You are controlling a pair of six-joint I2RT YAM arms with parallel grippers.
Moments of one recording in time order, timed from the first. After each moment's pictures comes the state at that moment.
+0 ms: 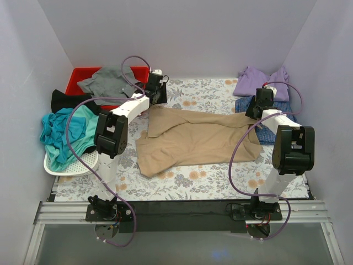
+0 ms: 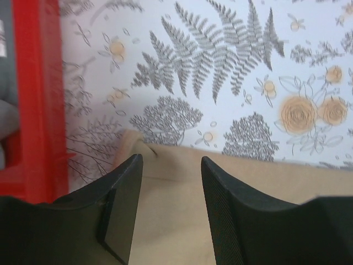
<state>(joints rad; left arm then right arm) -0.39 2.19 1.76 -0.30 -0.18 -0.31 -0.02 1.75 1.13 -0.16 0.24 0.29</state>
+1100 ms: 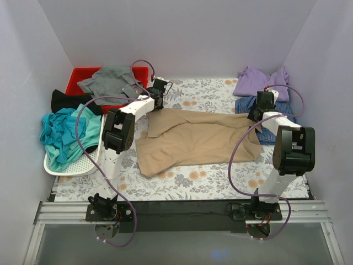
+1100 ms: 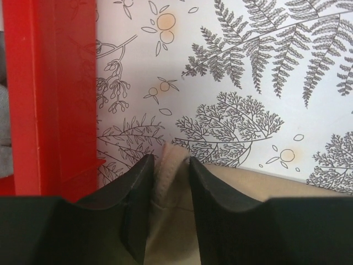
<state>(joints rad) -0.40 2.35 1.86 -0.37 -0.41 -0.21 -0.03 1.75 1.09 -0.13 0.28 0.28</state>
